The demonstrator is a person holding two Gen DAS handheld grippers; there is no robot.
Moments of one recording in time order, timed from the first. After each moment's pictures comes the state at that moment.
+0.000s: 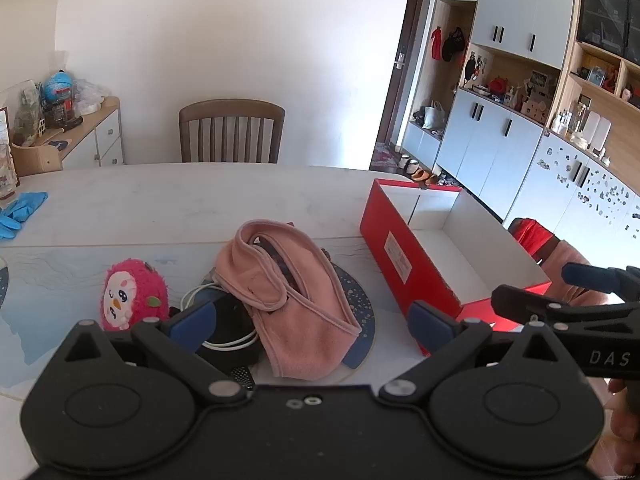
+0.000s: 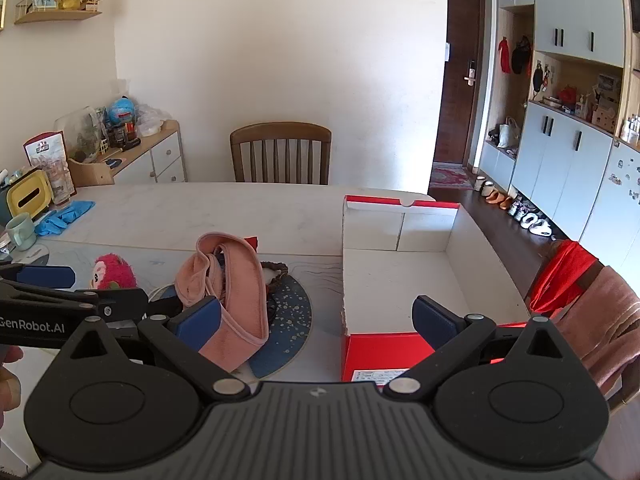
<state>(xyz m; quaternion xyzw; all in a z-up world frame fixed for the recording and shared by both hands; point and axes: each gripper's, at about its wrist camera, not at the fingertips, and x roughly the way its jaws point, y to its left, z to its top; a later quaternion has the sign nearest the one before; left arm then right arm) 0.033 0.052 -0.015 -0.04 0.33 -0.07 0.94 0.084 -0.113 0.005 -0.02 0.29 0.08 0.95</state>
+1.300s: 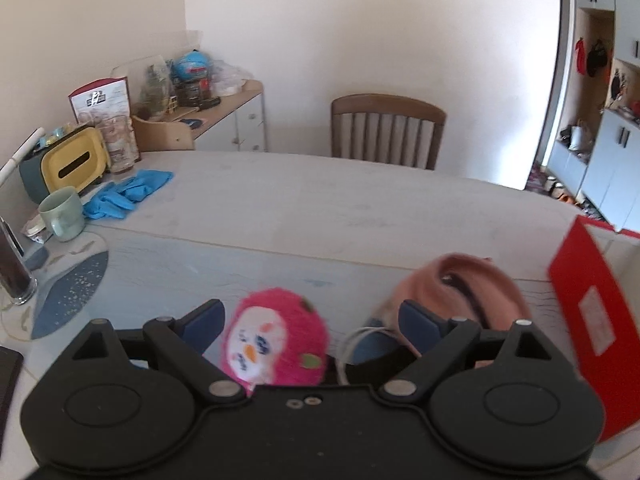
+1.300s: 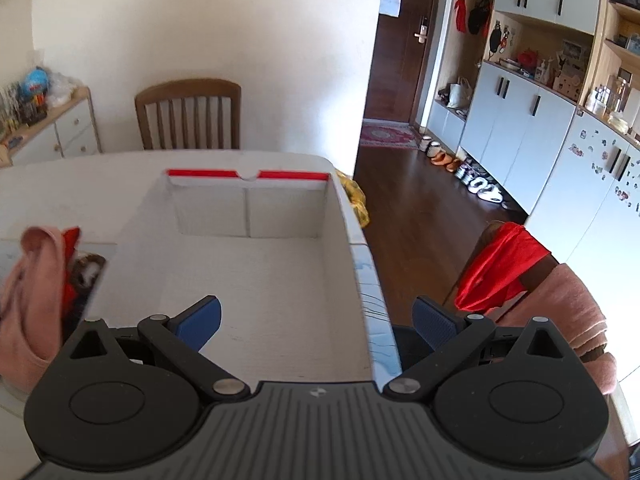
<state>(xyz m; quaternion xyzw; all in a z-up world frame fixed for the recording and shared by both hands) 0.120 0.125 -0.054 -0.04 0.34 0.16 0.93 0.231 -0.277 -0.046 -0.05 0.35 0.00 0.93</state>
